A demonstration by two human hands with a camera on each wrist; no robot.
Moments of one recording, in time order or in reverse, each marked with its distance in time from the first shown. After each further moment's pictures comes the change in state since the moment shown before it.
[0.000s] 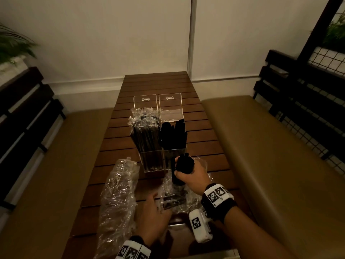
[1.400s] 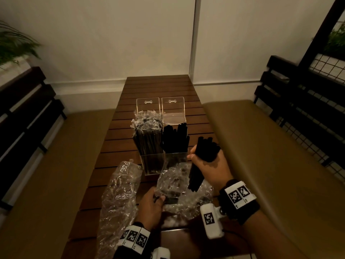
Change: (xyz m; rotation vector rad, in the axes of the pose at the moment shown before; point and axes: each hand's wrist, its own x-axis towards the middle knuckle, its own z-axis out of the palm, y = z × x) left_hand 0.034 0.002 -0.008 -0.096 0.031 0.129; right_hand -0.010 -0.058 -0.039 0.068 0.155 -0.274
